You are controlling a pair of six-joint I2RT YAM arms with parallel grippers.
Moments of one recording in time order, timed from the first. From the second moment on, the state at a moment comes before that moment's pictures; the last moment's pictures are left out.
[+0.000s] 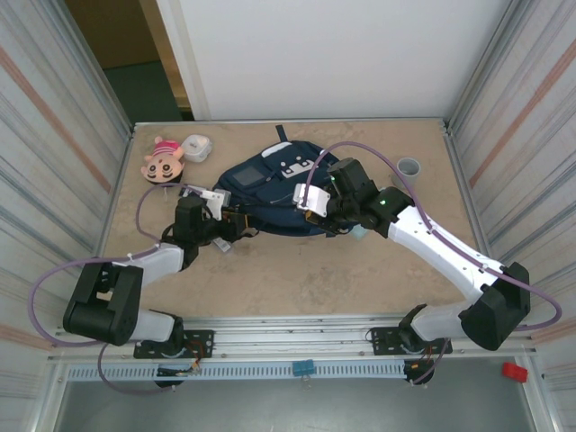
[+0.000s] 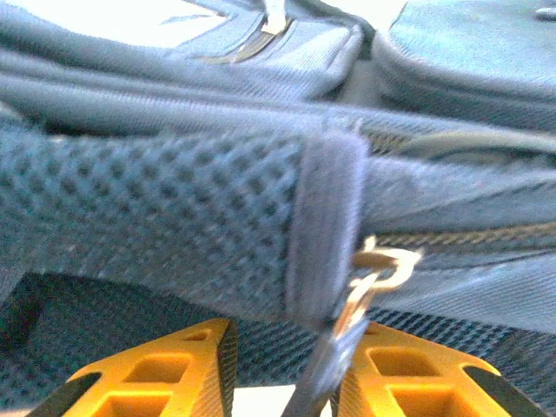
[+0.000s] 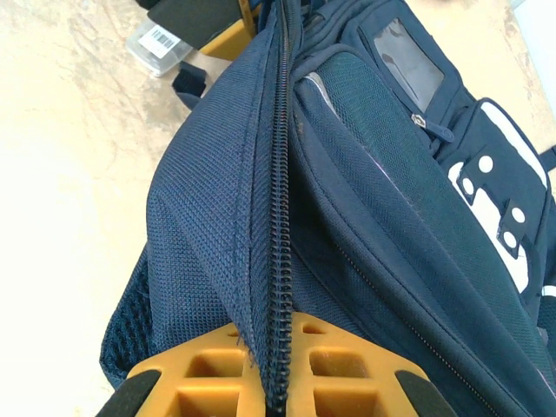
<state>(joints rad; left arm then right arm) -0.26 1.37 0.47 0.37 0.48 -0.23 0.69 1.32 1.20 -0.67 -0.19 -0.67</state>
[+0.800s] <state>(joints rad) -0.35 1.22 0.55 0.15 0.62 -0.06 0.71 1.32 1.12 -0.54 -0.14 -0.51</state>
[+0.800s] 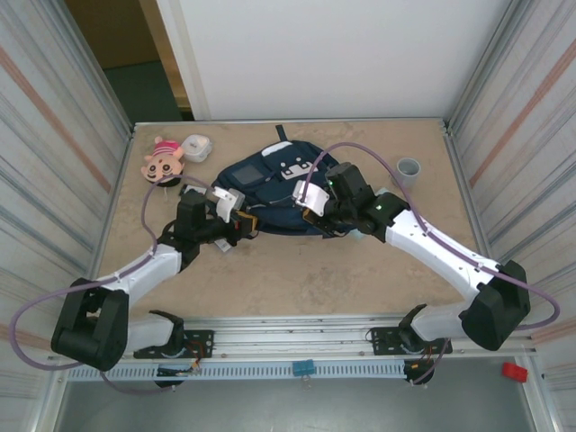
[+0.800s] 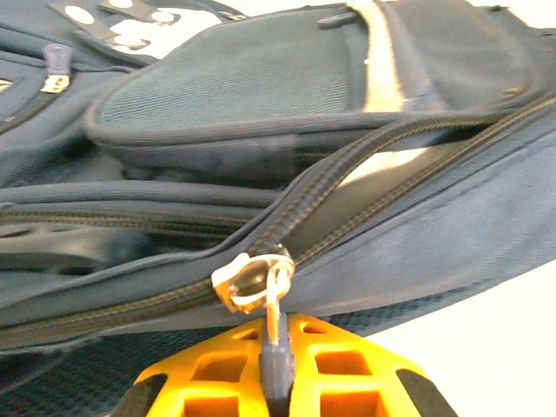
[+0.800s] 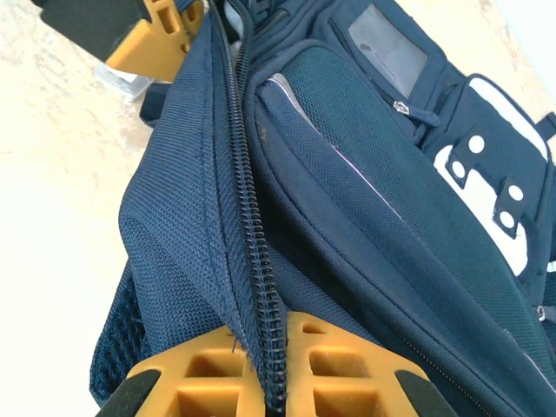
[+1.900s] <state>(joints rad) -0.52 1.27 0.70 -0.34 0.47 -0.01 0.60 1.32 0.79 -0.34 -0.31 1.03</state>
